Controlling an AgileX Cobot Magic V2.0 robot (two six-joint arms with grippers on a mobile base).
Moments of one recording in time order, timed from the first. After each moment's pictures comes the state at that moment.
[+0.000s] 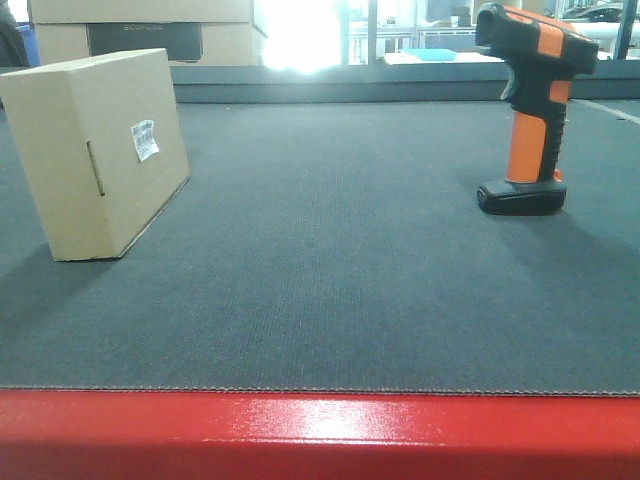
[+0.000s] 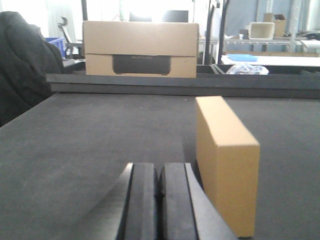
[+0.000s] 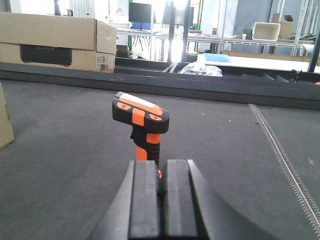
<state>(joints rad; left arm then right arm) 0.03 0.10 -0.20 0.05 0.13 -0.02 -0.01 0.04 -0.37 0.16 0.40 -0.16</state>
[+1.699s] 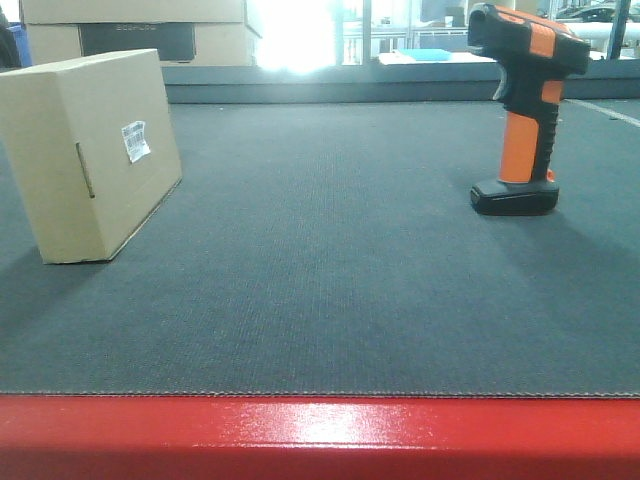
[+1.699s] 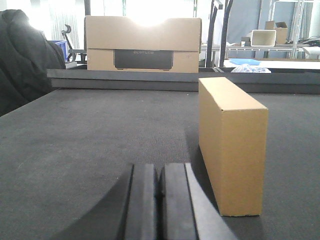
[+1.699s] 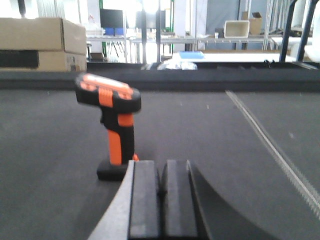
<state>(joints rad) 0.04 0.01 0.00 0.05 0.00 -0.02 -0.08 0.01 -0.11 0.14 0.17 -0.07</state>
